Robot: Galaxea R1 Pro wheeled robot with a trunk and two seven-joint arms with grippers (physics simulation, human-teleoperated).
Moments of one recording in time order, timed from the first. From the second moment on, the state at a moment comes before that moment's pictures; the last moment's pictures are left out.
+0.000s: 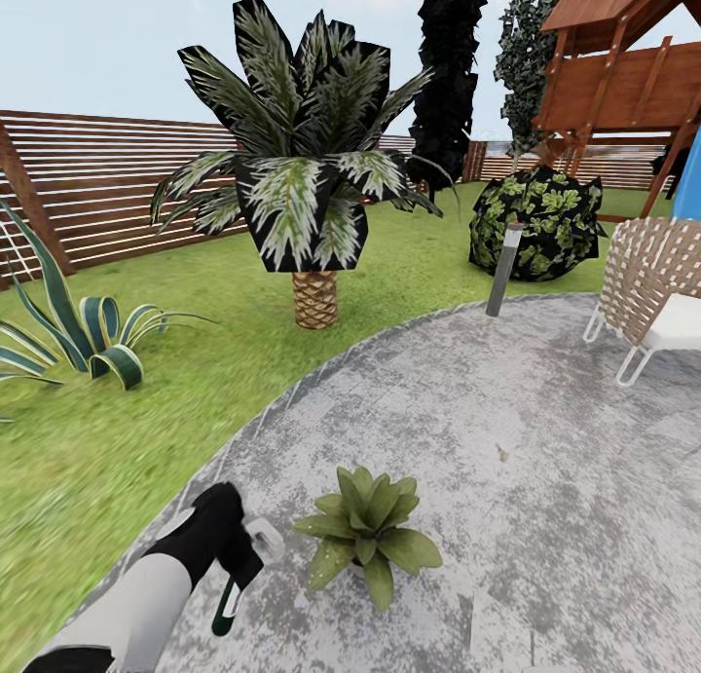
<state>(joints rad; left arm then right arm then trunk) -0.72 -0.03 0.00 -0.55 -1.08 0.75 -0.99 -0.36 -0.09 0.21 -0.03 -0.16 -0.41 -0.05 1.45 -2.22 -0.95</state>
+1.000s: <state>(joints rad) -0.76 0.01 0.00 -0.54 -1.08 0.75 -1.07 -0.36 -0.15 0.21 -0.13 -0.16 -0.41 -0.06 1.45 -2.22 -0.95</state>
